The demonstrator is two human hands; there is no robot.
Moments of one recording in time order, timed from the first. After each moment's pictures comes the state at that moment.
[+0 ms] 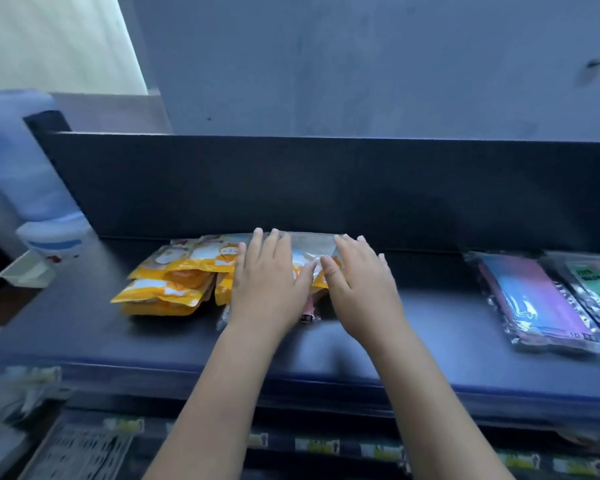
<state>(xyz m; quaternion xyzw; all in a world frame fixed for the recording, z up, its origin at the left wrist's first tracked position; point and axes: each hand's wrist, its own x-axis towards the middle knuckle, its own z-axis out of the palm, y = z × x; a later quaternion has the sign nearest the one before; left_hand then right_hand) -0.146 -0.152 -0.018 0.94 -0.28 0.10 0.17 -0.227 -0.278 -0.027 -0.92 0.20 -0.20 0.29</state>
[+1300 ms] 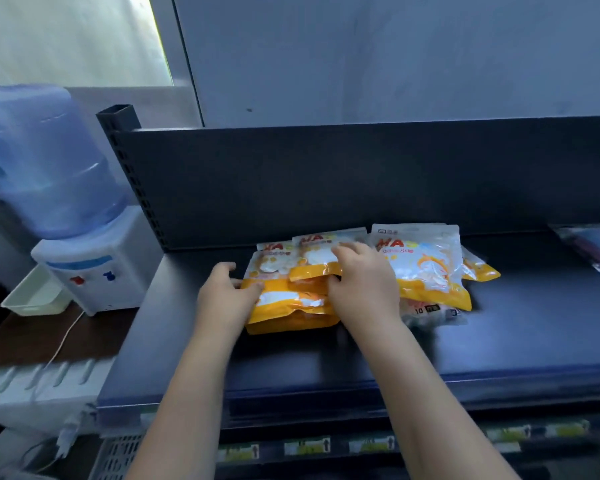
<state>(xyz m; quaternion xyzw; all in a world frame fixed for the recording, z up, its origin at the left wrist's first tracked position) 0.061 0.081 -0.065 0.87 -0.08 -0.11 0.47 -0.060 -0.085 -0.058 -0.92 0.29 -0.25 0.13</state>
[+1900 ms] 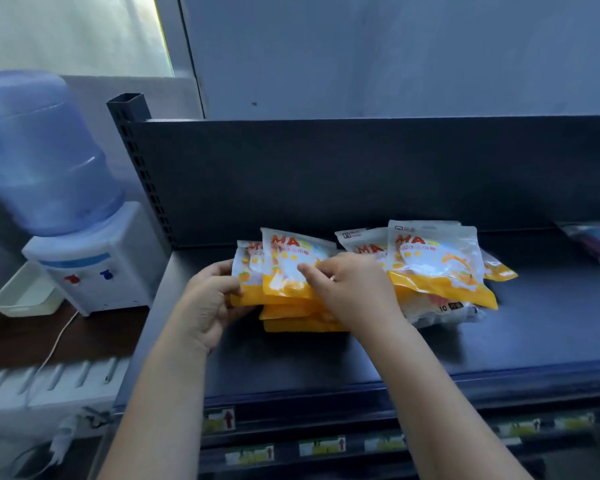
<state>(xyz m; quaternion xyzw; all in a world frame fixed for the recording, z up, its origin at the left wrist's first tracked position) 0.096 0.126 -0.062 0.62 -0.02 -0.31 0.72 -0.040 -0.046 -0.047 -0.93 0.23 -0.20 0.21</state>
